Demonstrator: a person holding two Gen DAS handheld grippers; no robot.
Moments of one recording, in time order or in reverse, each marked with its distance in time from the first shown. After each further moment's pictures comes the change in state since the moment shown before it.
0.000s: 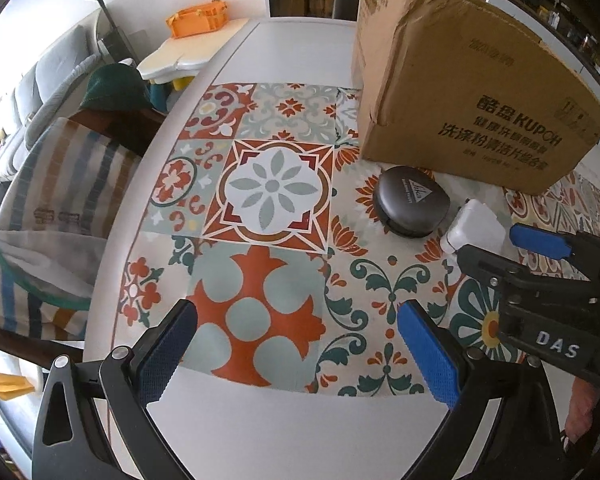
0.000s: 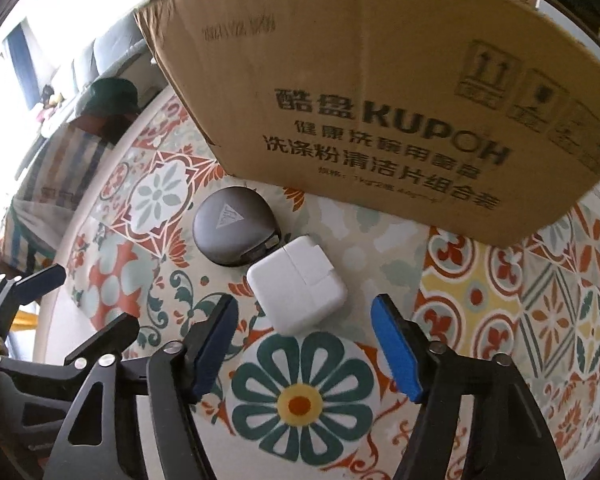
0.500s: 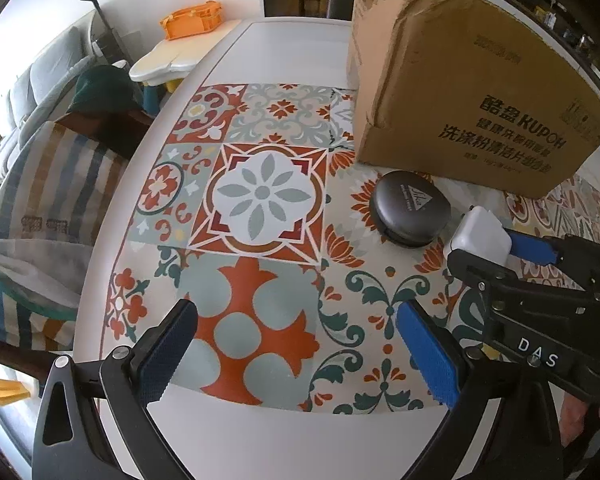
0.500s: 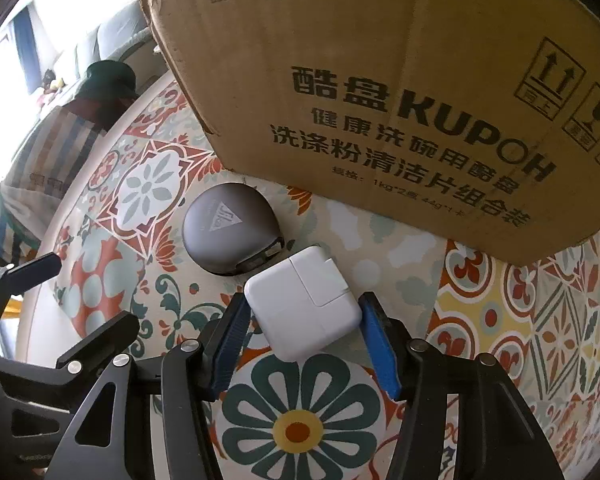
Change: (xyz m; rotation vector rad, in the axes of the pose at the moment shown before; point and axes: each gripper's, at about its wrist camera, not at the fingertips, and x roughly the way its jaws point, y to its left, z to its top) left arm 0.009 -0.002 0.006 0.009 -0.011 -0.025; right arm 0.022 0.008 0.007 -0.036 0.003 -0.023
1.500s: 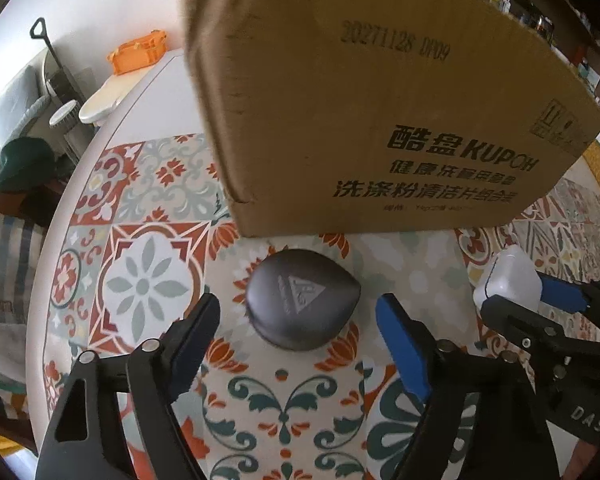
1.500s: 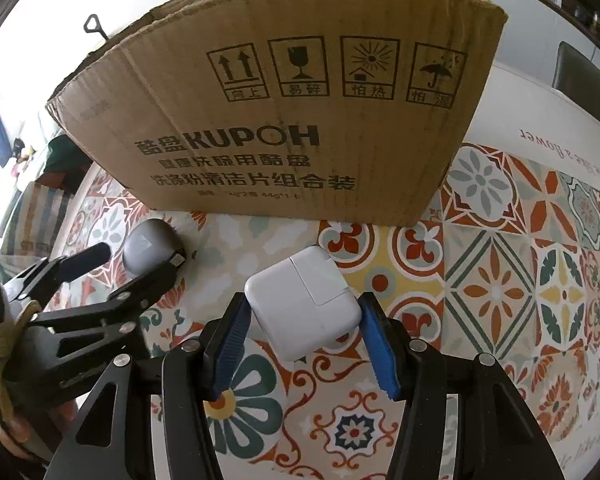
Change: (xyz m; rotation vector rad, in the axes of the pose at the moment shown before) left arm 0.029 -0.068 0.046 0.122 -0.068 -0.095; right arm -0.054 -0.100 -0.030 0.221 -0.059 -0.025
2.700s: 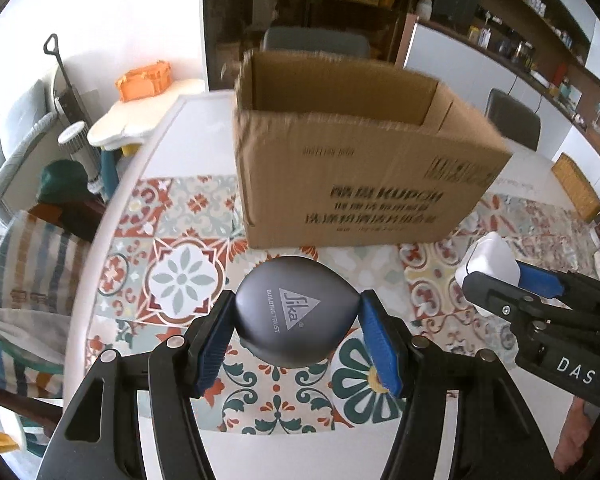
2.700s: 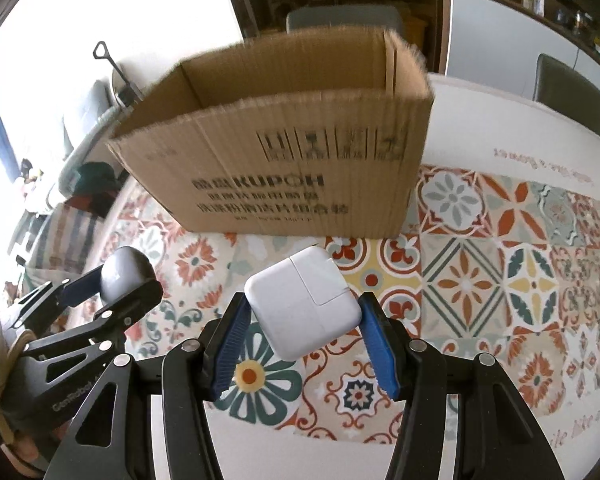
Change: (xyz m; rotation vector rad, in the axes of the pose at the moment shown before) left arm -0.102 0.000 -0.018 -0.015 -0.137 -0.043; right arm -0.064 0.022 -0.009 0.025 -0.111 0.016
